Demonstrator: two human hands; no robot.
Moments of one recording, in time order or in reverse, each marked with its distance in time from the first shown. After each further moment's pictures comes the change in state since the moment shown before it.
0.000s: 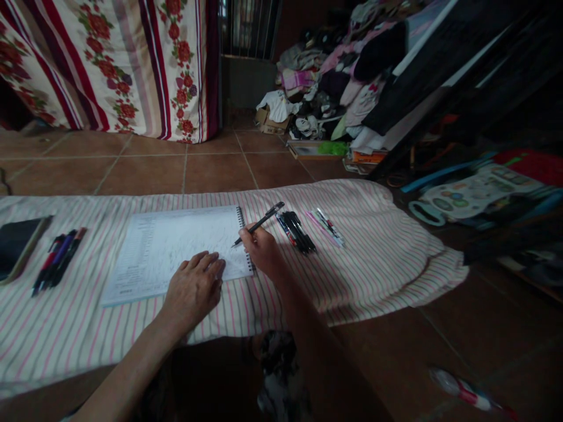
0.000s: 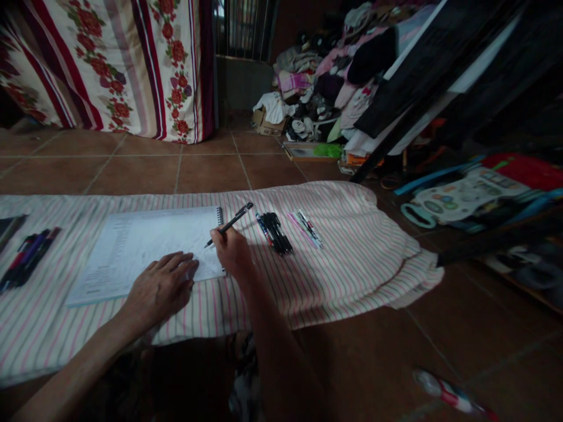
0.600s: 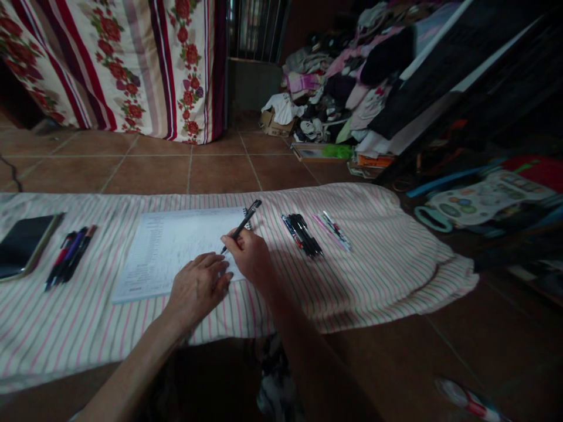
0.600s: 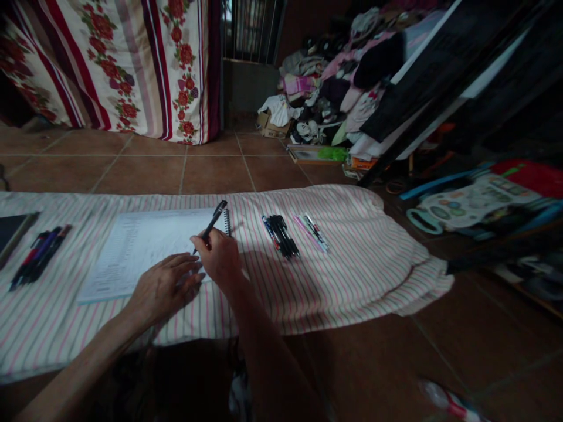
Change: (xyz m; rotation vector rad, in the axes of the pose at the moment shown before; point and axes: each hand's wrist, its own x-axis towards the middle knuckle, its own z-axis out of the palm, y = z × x) left_hand 0.003 -0.004 -0.011 -0.199 0.013 -0.096; right_hand -0.005 -0.026 0.033 -0.078 0.033 -0.101
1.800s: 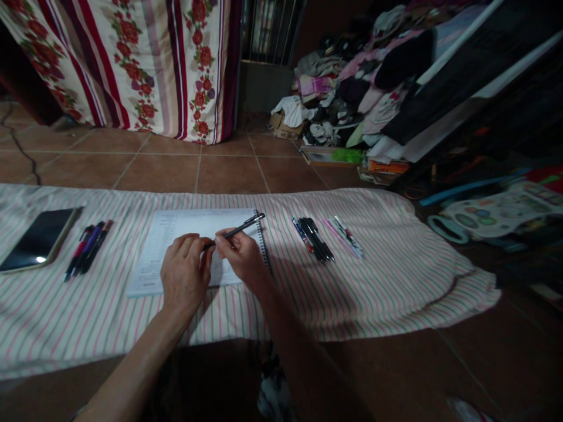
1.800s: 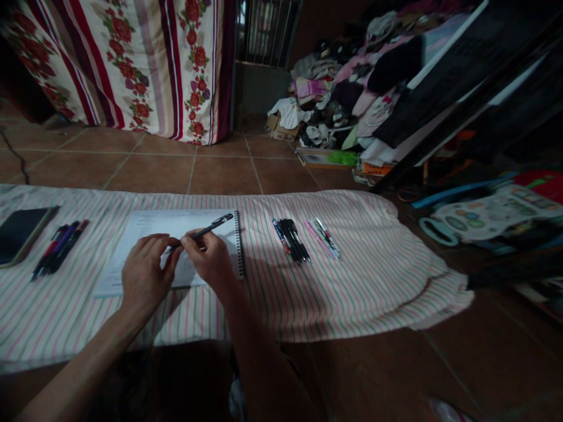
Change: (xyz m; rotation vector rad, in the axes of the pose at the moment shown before) left_hand 0.002 -0.022 -0.015 0.135 0.476 -0.147; right_hand 0.002 -0.017 0.033 0.612 -0.138 0.105
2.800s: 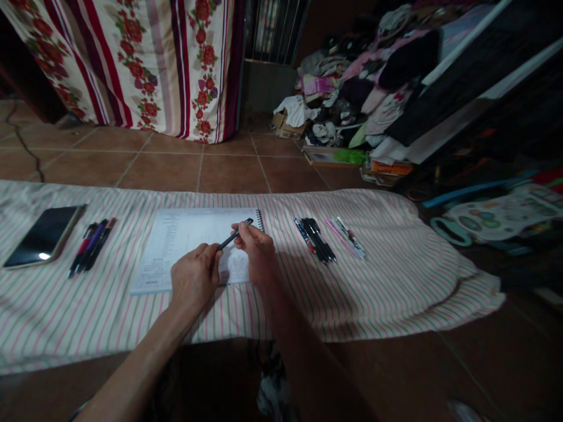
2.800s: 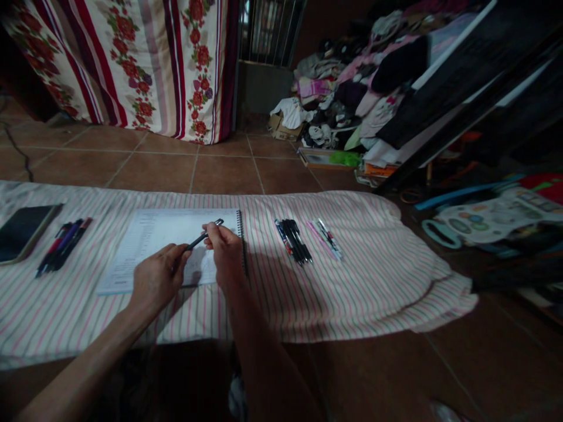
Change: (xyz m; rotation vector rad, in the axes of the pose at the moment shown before) left_hand -0.001 0.012 0.000 0.045 -0.374 -0.157; right_hand 0.003 -0.005 -0.007 0.230 0.285 0.179
